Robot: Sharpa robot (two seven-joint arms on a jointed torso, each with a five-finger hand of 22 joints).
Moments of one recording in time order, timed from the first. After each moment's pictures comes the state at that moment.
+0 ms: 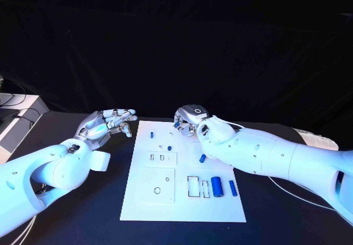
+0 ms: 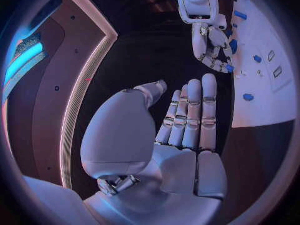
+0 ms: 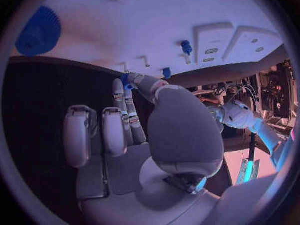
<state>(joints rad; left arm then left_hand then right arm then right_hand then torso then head) 1.06 -0.96 0.25 1.60 -0.15 -0.23 0.35 1.35 -0.20 0.56 0.18 0.06 0.92 0.21 0.19 0.16 1.13 0.14 0.07 0.07 1.01 0.07 0.91 0.65 0.18 0.96 0.16 0.97 0.51 1.30 -0.40 -0.08 1.04 -1.68 -0.51 -0.19 1.30 -0.19 0.63 0.01 0.23 1.07 0.13 0.25 0.31 1.26 0.06 0.08 0.14 1.46 -0.02 1.41 1.18 0.07 1.47 0.09 1.41 1.31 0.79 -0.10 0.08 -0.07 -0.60</state>
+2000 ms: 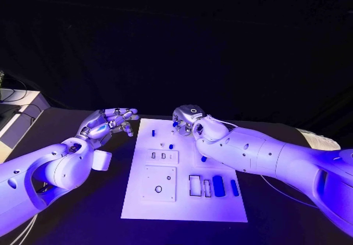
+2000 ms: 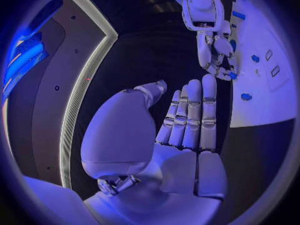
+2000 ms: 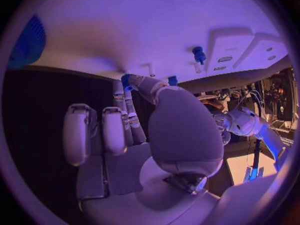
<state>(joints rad) 1.06 -0.96 0.25 1.61 -0.17 -0.23 0.35 1.35 -0.20 0.56 0.18 0.06 0.92 0.21 0.18 0.16 1.13 0.14 0.07 0.07 1.01 0.07 0.92 0.64 0.18 0.96 0.16 0.99 0.51 1.29 -0.31 -0.09 0.92 -1.69 -0.49 -0.20 1.28 -0.22 0.63 0.01 0.22 1.01 0.15 0.21 0.38 1.20 0.08 0.07 0.12 1.46 -0.01 1.39 1.12 0.07 1.46 0.09 1.37 1.27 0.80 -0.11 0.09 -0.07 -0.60</state>
